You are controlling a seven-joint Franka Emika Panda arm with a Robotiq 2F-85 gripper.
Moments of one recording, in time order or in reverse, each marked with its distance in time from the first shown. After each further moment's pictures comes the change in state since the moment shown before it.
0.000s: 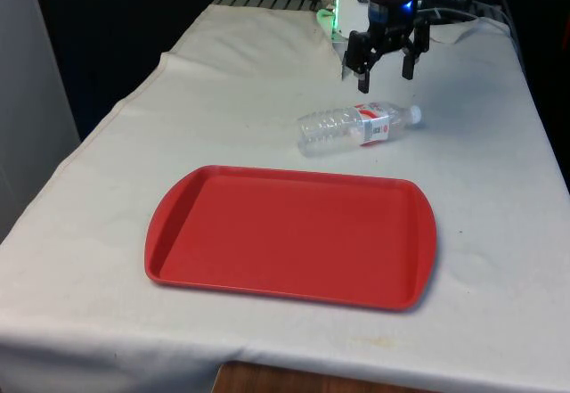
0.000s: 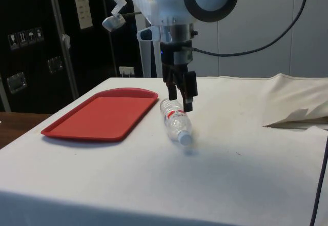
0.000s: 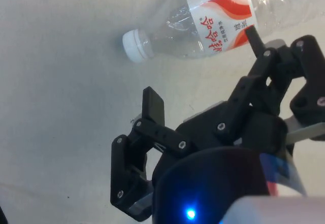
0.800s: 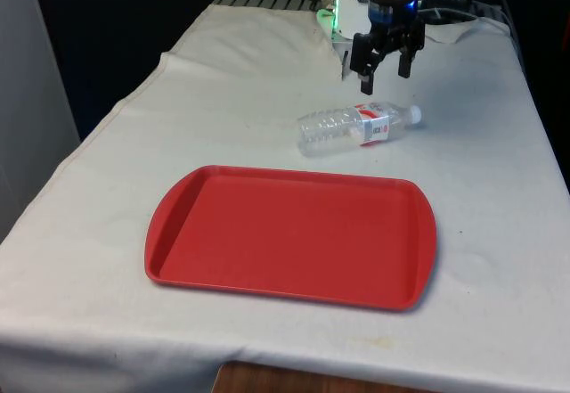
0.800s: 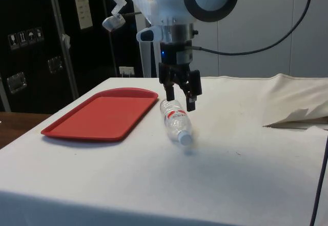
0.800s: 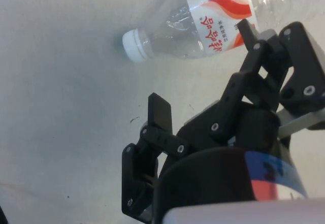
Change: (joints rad) arm 0.000 0.000 0.000 0.000 0.000 -0.001 -0.174
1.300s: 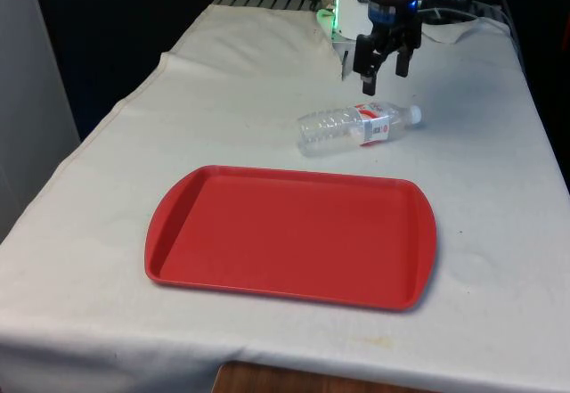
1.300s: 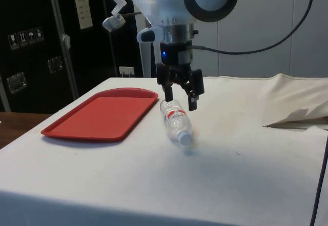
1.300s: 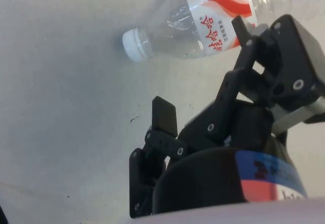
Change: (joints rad) arm 0.000 0.000 0.000 0.000 0.000 -0.002 -0.110
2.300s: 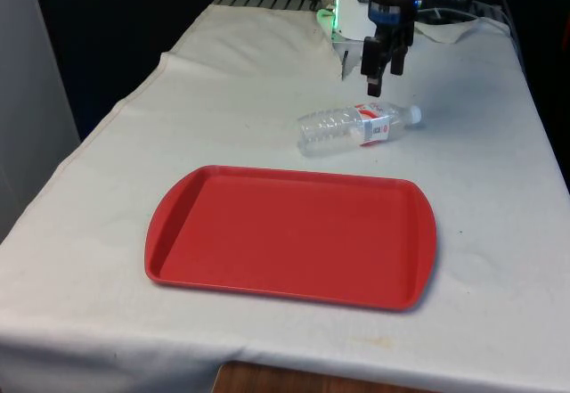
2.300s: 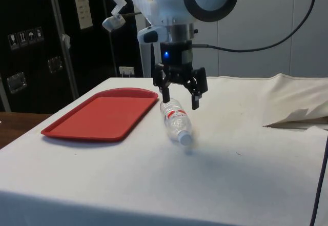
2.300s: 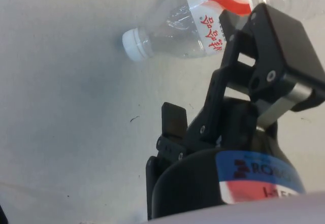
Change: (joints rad) arm 0.000 0.000 0.000 0.001 0.000 -0.002 -0.218
